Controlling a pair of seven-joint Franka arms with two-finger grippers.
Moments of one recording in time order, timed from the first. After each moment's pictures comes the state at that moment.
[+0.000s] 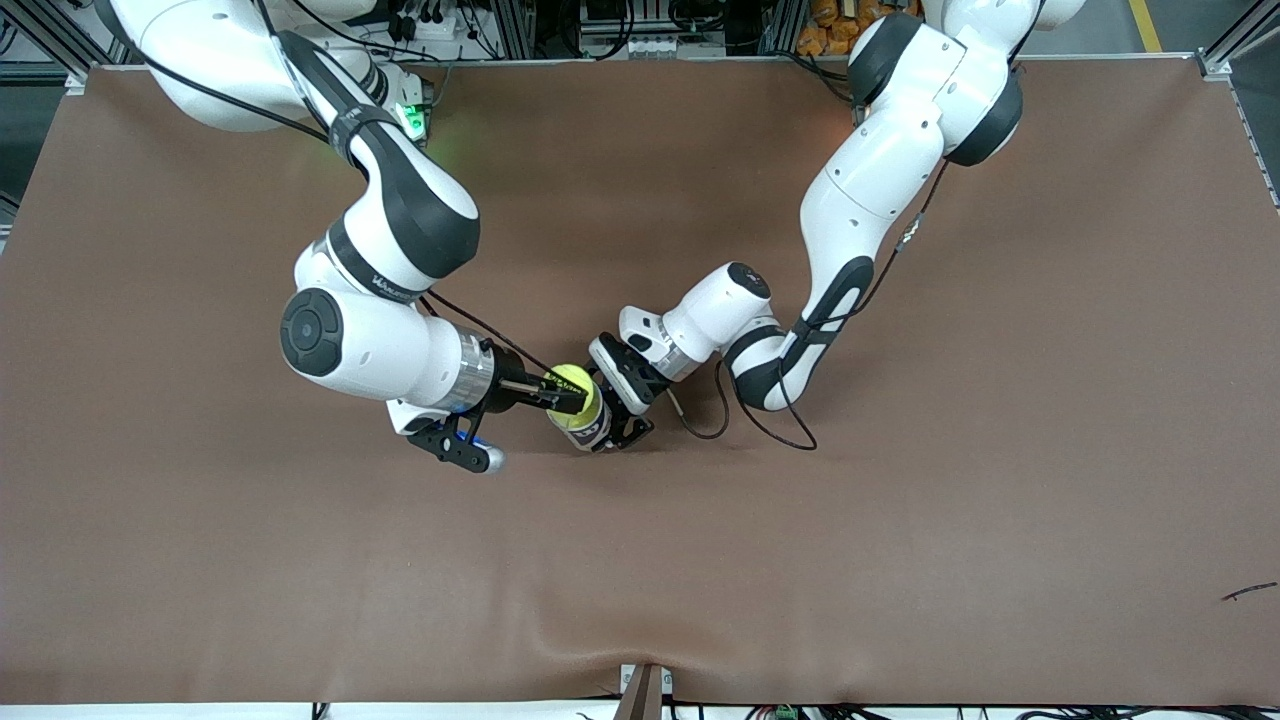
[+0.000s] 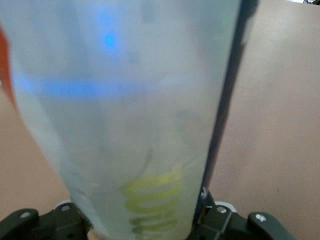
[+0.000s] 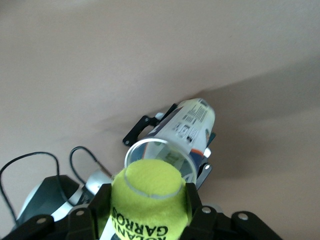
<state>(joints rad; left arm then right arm) -0.48 1.12 -0.26 -1.38 0.79 3.44 -0.37 0.11 0.65 0.48 -1.29 0.15 1.99 0.81</state>
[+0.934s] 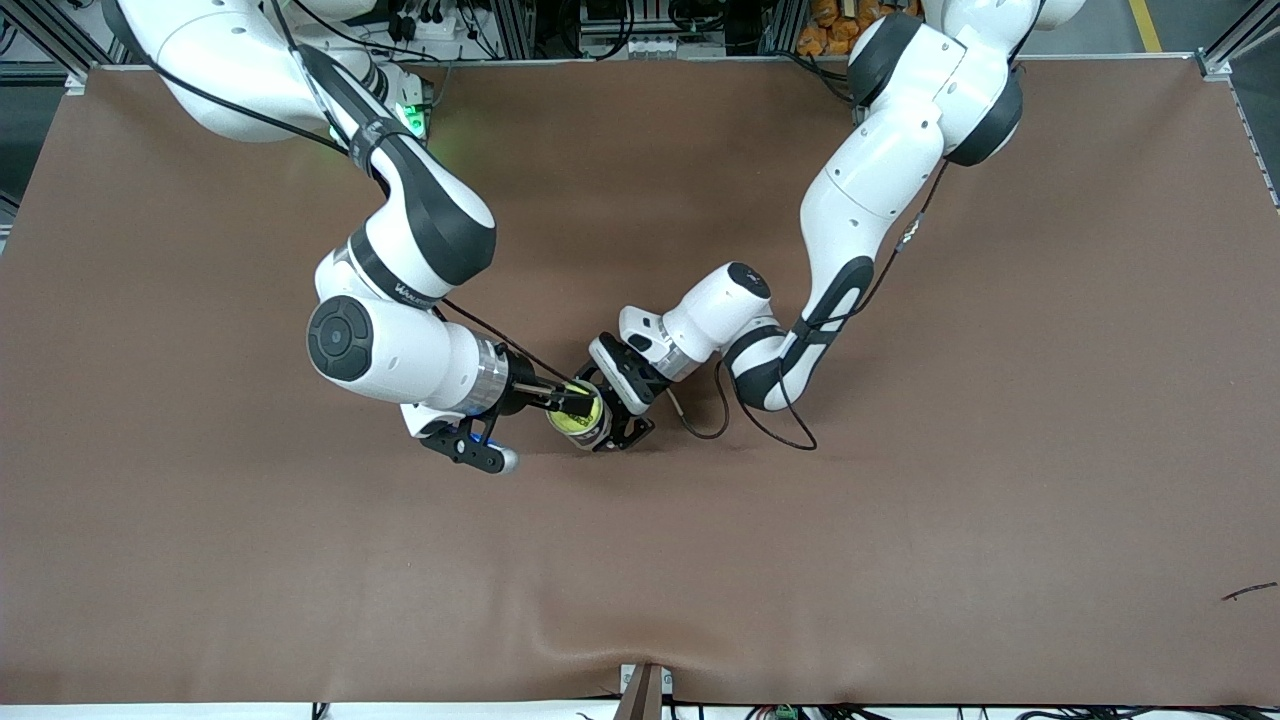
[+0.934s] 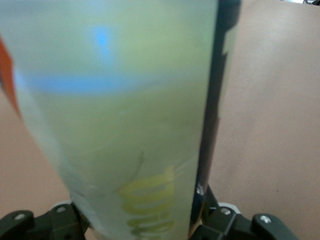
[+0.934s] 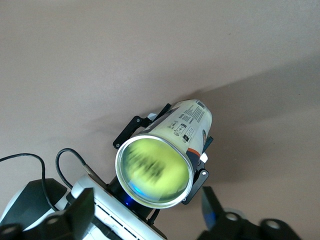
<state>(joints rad) -0.48 1.12 -0.26 -1.38 0.79 3.44 -0.37 0.13 0.67 0.48 -1.30 0.13 2.01 0.81</state>
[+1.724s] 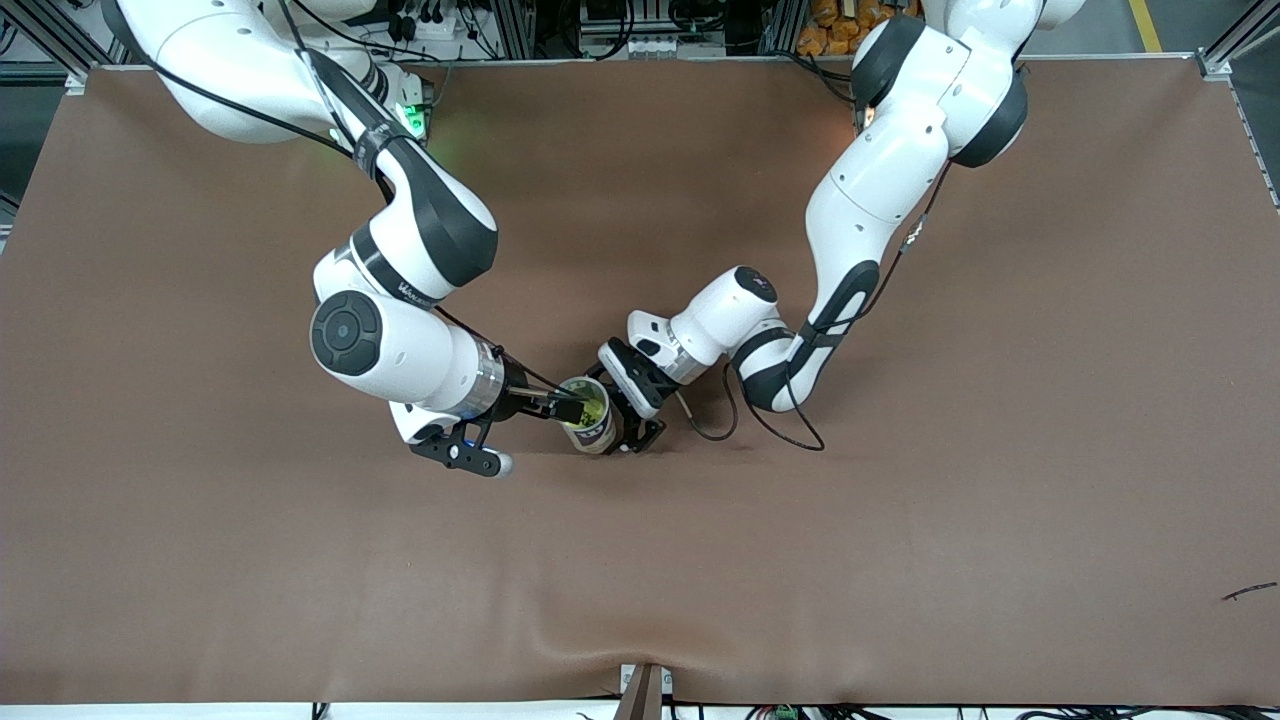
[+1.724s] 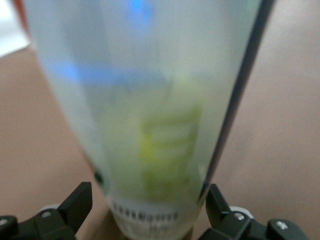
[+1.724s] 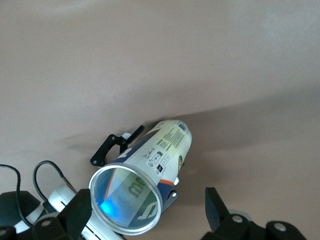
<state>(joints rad) -0.45 1.12 -0.26 -1.44 0.79 3.44 -0.37 0.13 0.67 0.48 -1.30 0.01 2.01 0.76</state>
